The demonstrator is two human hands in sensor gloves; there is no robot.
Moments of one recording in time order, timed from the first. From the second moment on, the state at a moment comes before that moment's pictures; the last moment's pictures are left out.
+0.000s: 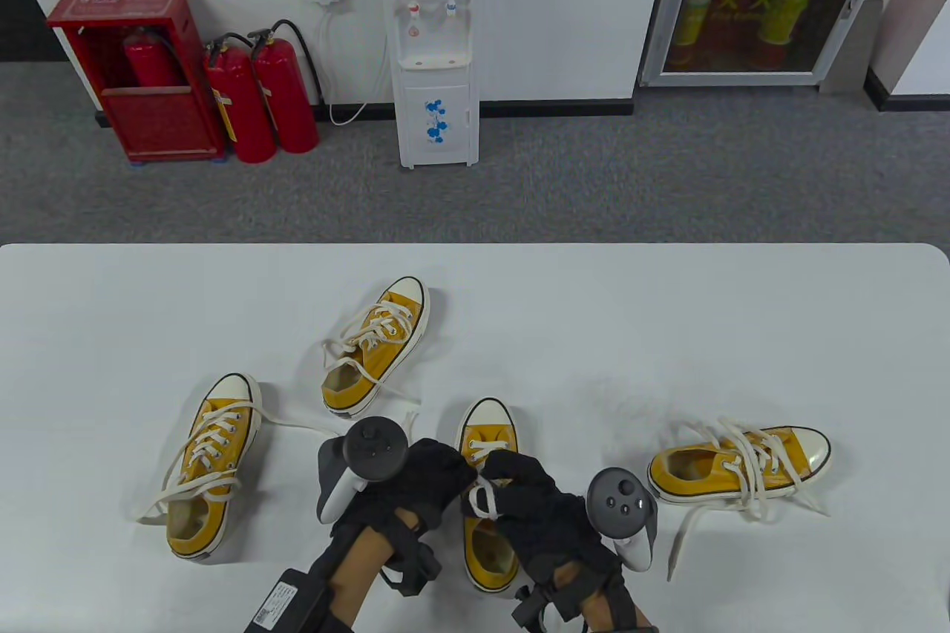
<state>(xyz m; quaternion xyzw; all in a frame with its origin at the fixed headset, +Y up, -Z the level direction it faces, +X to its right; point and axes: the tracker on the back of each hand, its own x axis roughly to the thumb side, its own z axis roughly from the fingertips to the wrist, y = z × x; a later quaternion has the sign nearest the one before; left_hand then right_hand) -0.138 -0.759 -0.315 -0.14 -0.12 0.39 0.90 0.097 -0.755 -0.269 0.19 0.04 0.76 0.62</state>
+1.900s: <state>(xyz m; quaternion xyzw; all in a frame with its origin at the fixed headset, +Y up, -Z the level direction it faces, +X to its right) -0.140 -0.745 -0.294 -0.04 -0.15 0.44 0.88 0.103 -0.755 -0.257 0.16 0.03 0.84 0.51</state>
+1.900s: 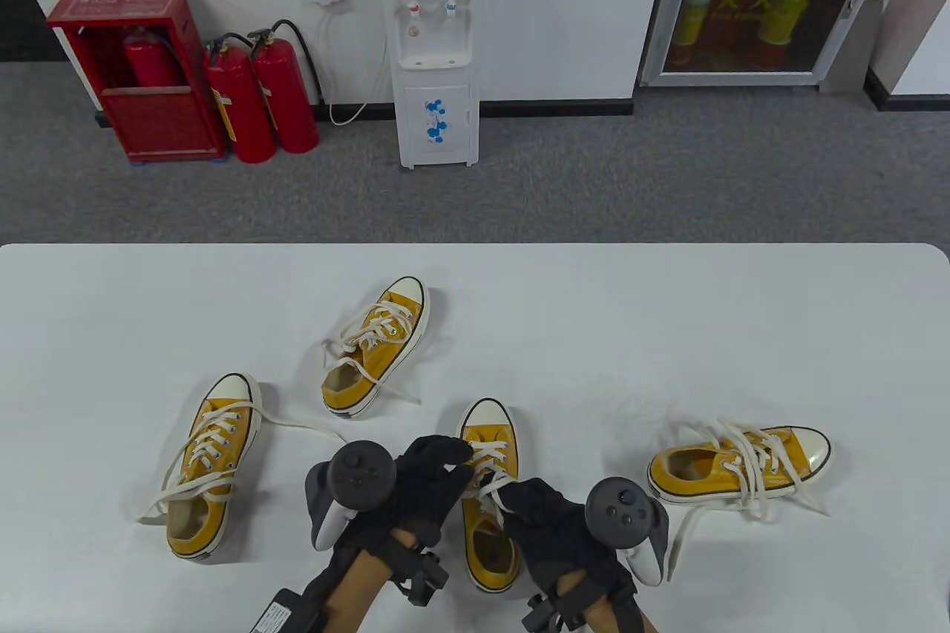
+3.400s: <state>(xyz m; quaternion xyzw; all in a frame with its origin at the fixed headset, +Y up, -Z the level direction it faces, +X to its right) -0.108 -0.728 -0.276 0.01 -0.22 0.28 0.93 0.094 -0.738 -0.245 0.20 -0.05 0.91 0.36</state>
